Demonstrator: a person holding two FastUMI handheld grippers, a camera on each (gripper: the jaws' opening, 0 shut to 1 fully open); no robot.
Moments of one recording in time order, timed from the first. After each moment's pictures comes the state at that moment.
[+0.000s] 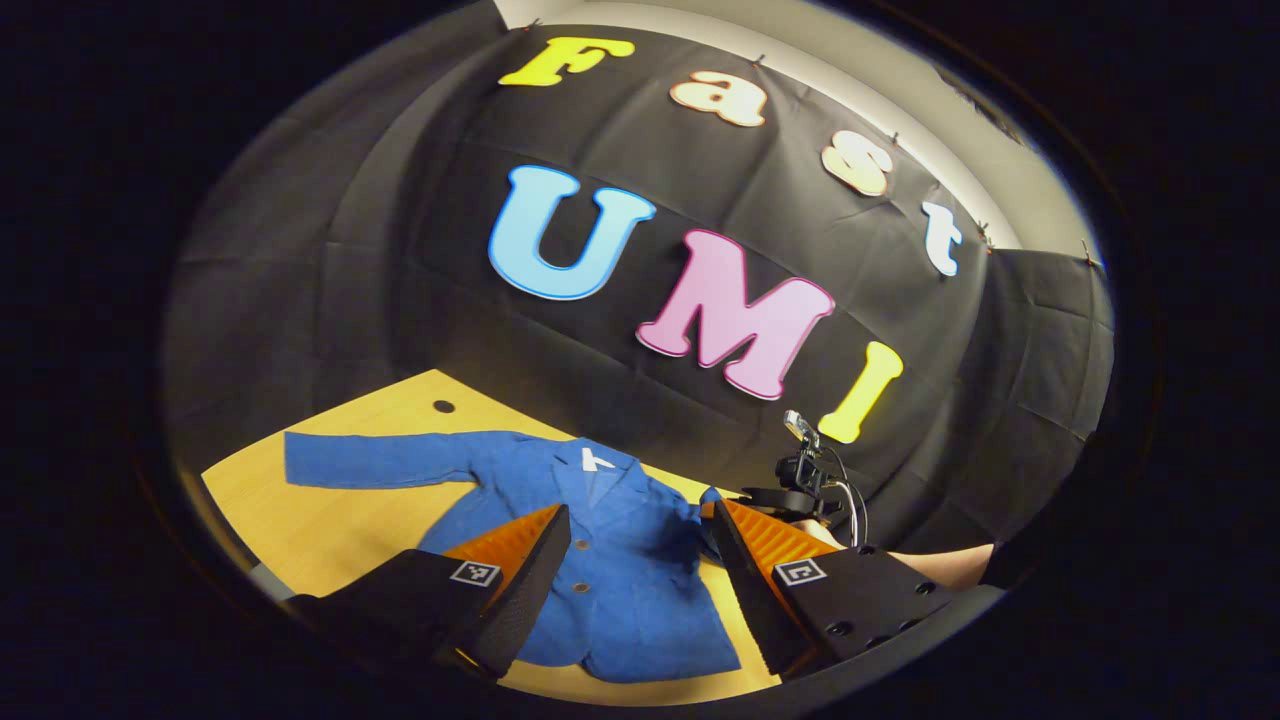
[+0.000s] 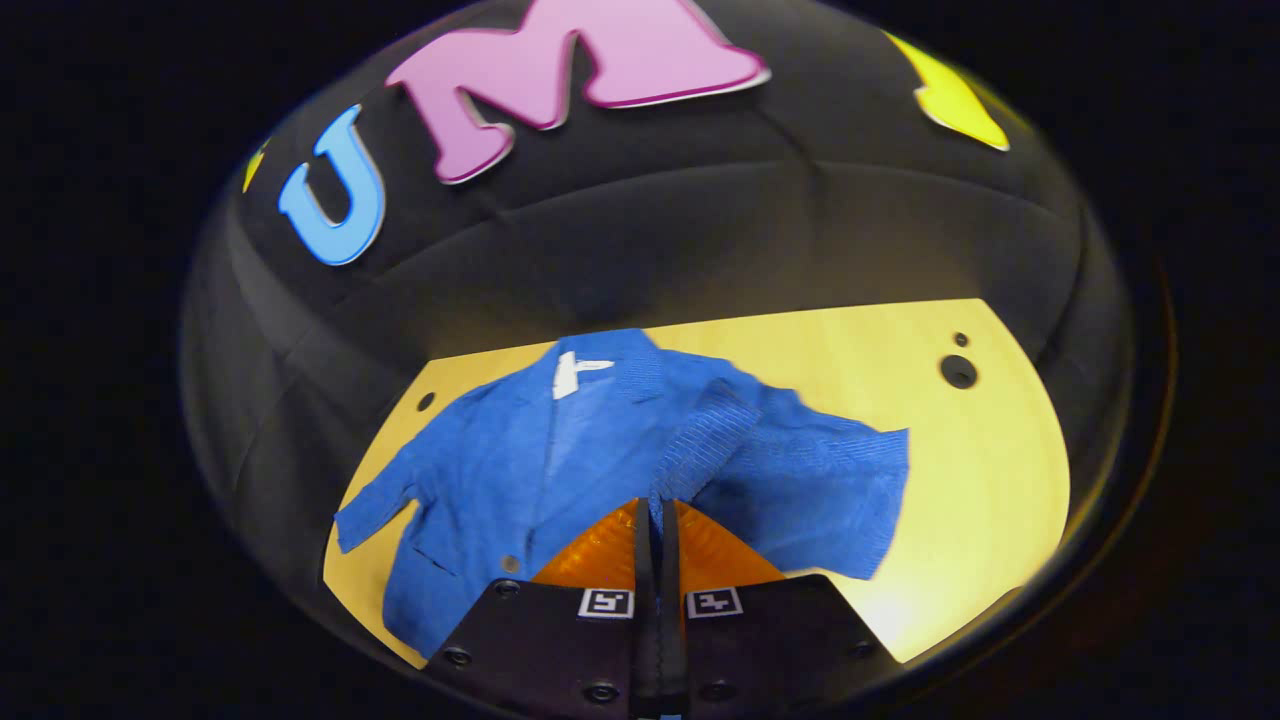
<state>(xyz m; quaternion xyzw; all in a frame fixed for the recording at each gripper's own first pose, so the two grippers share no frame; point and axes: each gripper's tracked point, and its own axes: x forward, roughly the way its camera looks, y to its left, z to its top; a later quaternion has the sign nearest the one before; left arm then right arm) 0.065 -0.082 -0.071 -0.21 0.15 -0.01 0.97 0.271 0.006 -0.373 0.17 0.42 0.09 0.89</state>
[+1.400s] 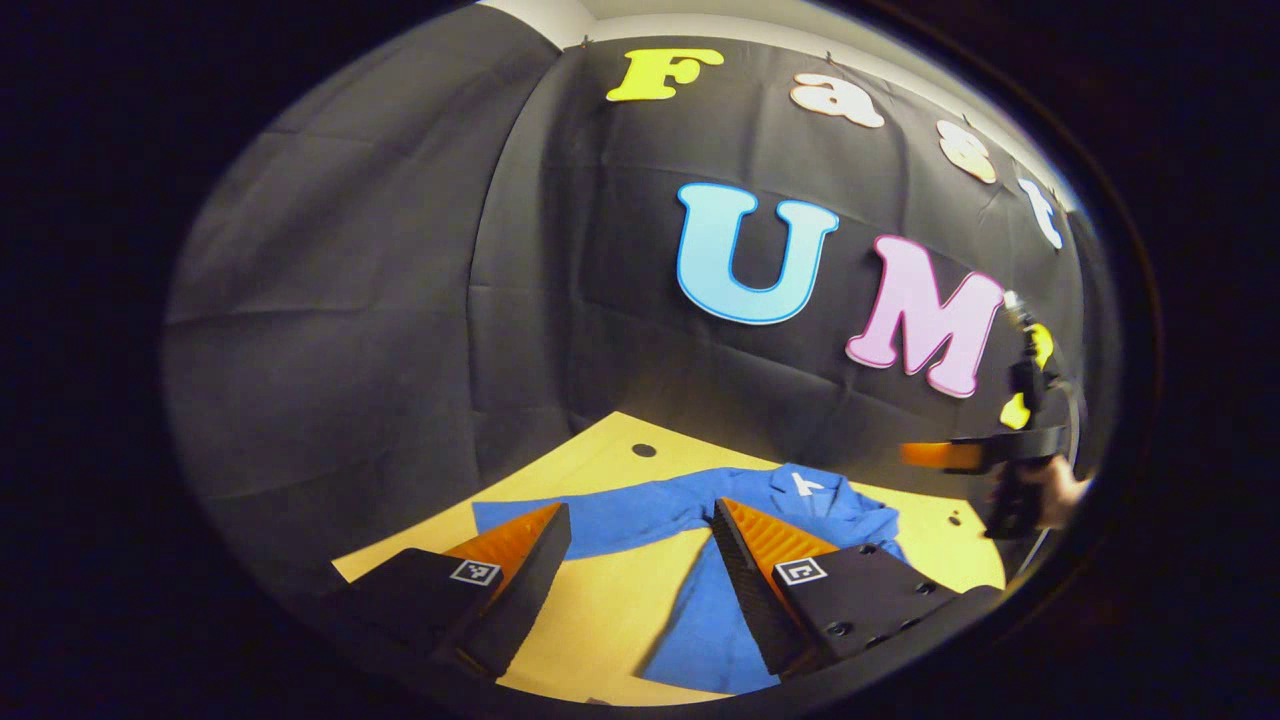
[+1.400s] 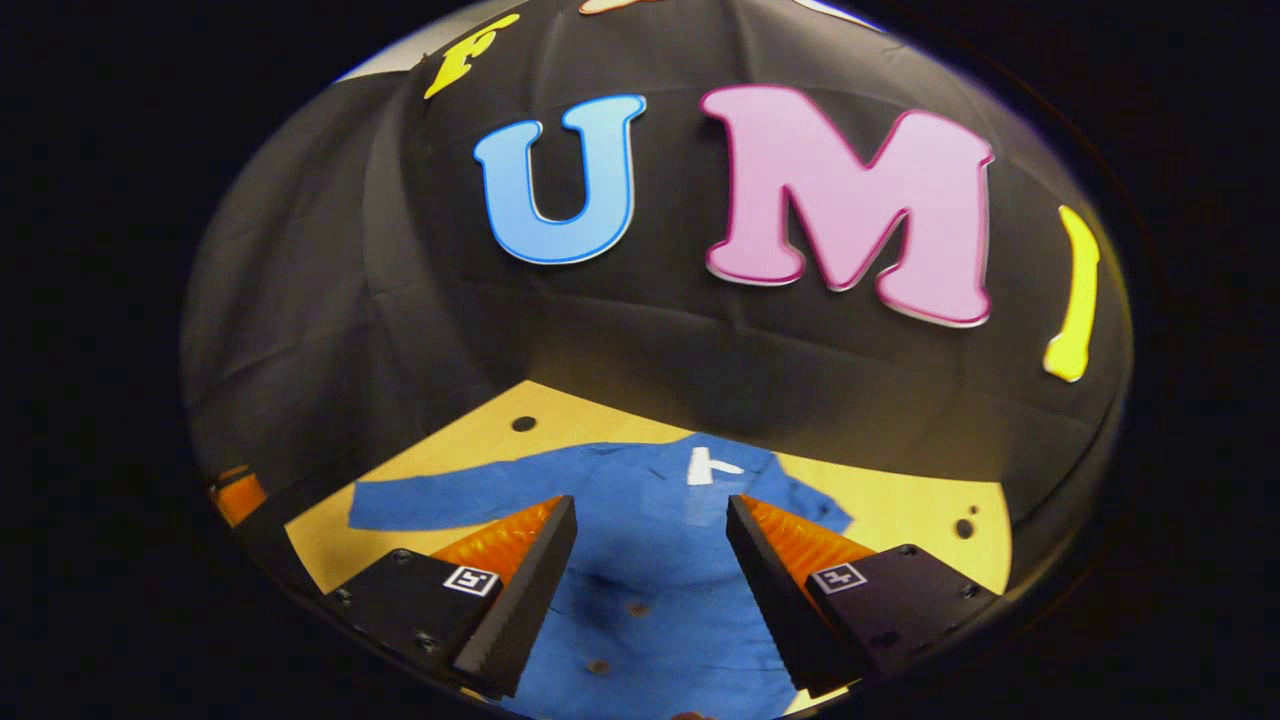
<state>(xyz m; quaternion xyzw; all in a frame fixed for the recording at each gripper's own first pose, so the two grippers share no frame) 0.081 0.166 -0.156 -0.13 0.16 0.17 0.96 0.234 0.098 -0.222 -0.01 0.27 0.13 0.95</state>
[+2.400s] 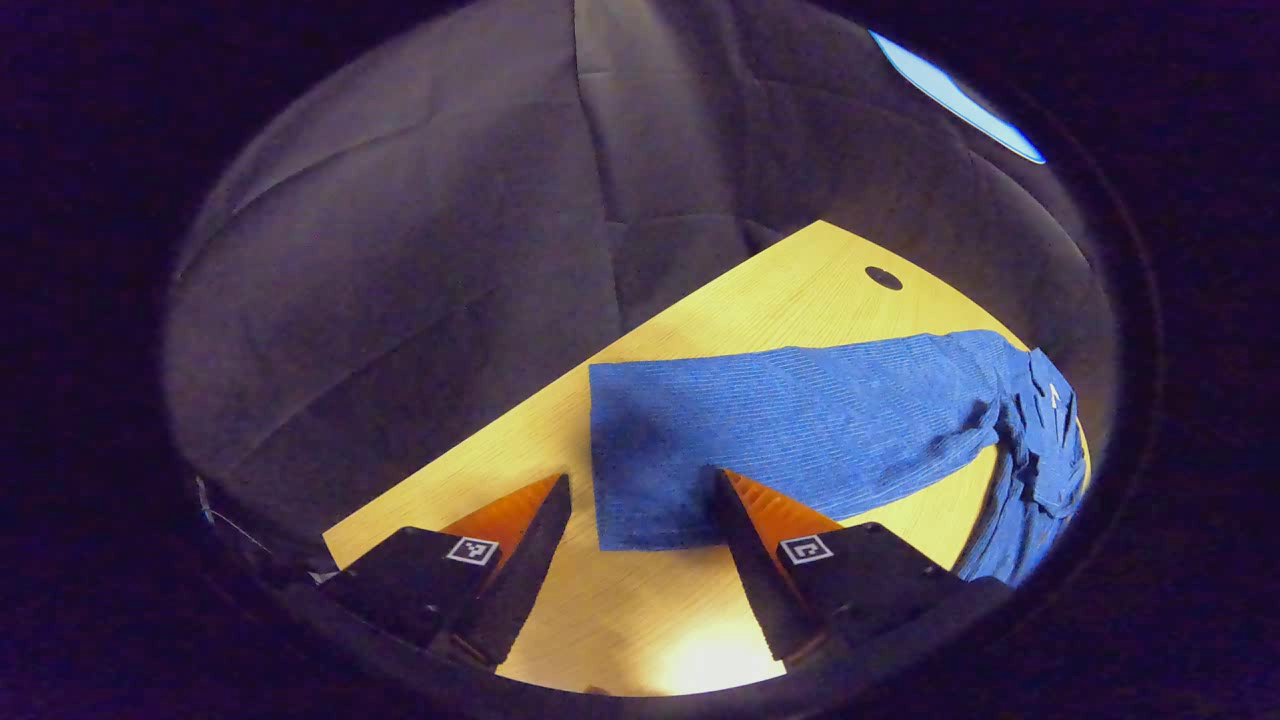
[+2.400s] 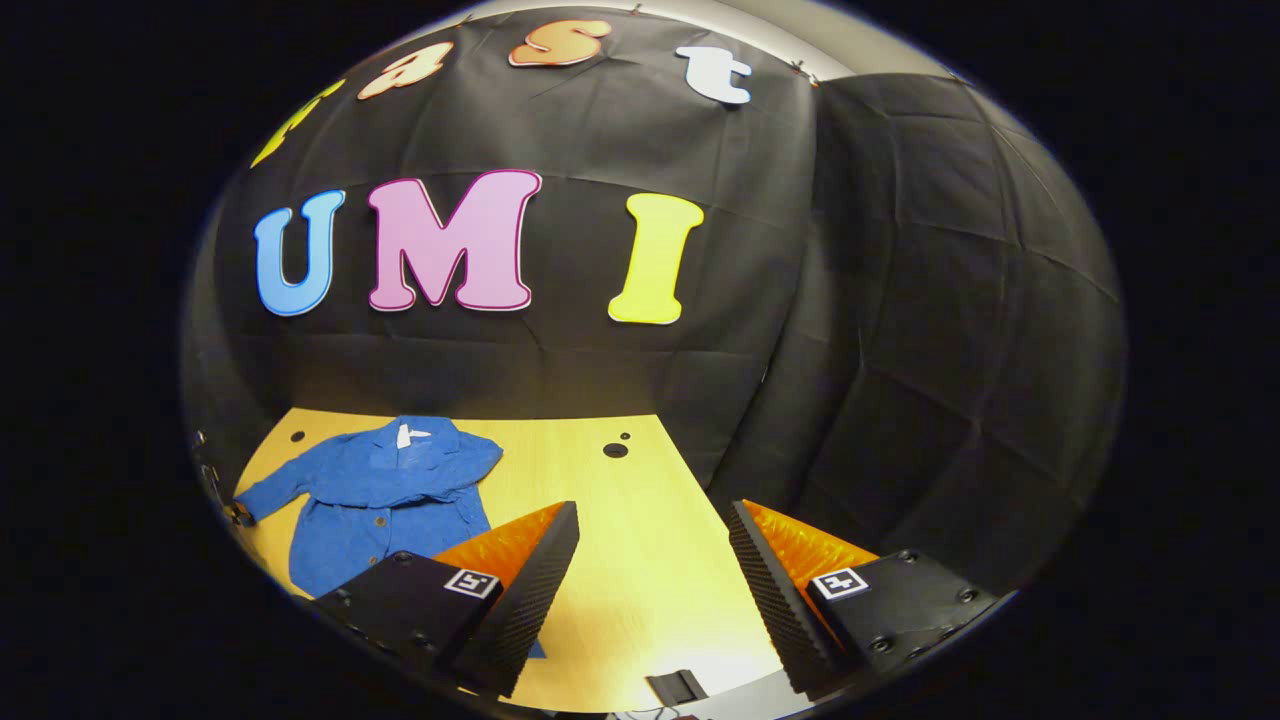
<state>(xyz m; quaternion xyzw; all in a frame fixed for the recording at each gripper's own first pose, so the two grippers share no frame) 0.145 0.284 -0.342 -0.19 0.43 0.32 0.82 -0.008 -0.202 -0.137 0.02 0.27 -0.24 0.93</state>
